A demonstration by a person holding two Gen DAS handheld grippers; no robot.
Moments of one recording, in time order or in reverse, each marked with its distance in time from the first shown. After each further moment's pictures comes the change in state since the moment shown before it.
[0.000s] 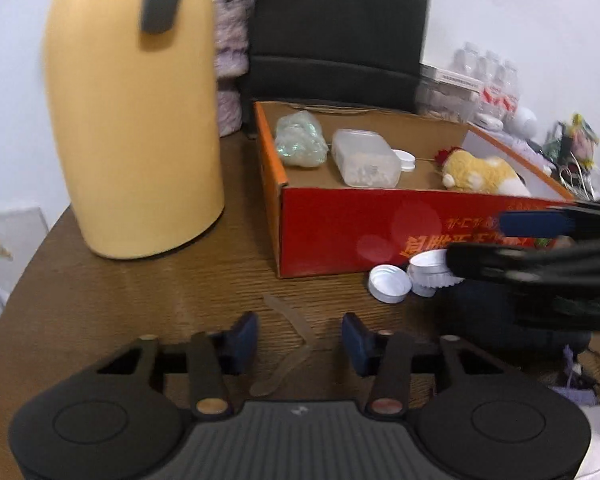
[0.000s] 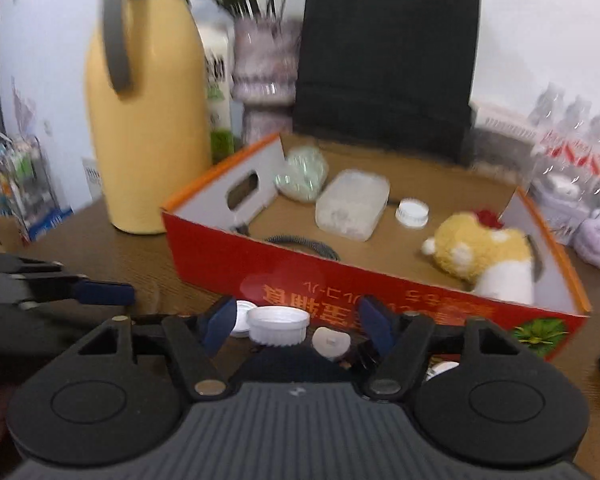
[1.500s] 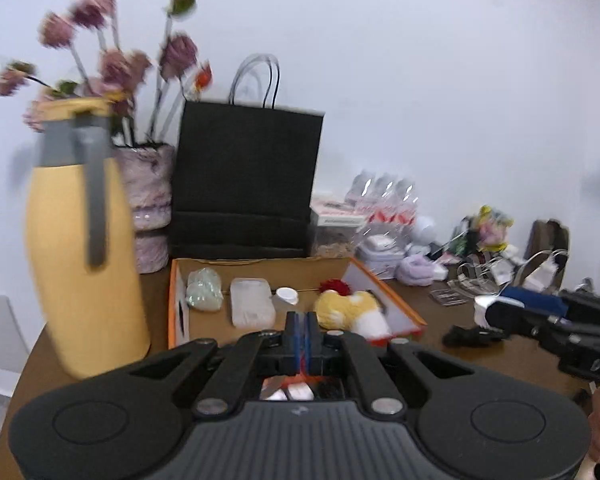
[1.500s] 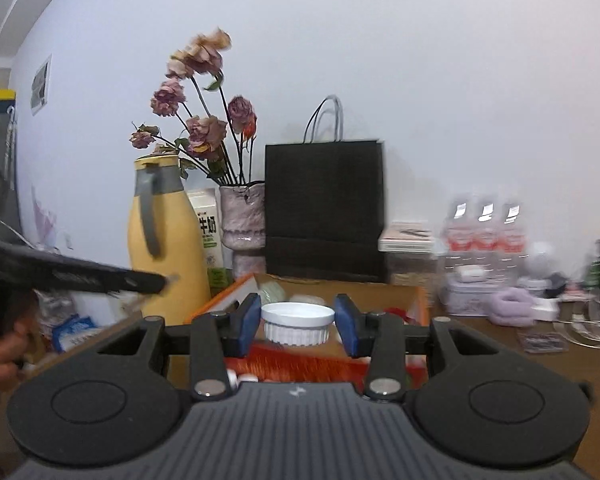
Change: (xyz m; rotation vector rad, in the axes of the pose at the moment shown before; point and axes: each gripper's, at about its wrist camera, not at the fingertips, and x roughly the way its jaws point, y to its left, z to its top) left arm -0.125 -0.066 0.080 0.002 -0.252 -0.161; right arm -0.194 -0.091 -0.004 0.080 -0.384 0.058
